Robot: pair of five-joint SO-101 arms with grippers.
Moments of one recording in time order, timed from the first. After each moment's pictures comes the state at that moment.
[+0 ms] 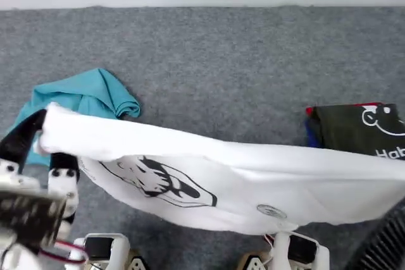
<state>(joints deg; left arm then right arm) -4.1 -63.6 -4.3 93.9 -19.7 16.4 -58.6 -47.5 84.4 21.5</state>
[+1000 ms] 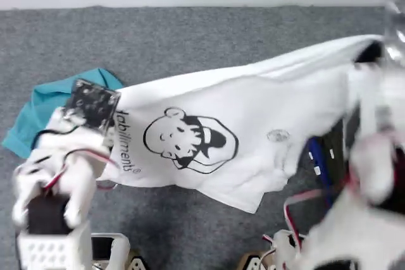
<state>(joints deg) -4.0 -63.3 41.8 65.8 -19.7 12.7 -25.5 -33.3 89.1 22.8</state>
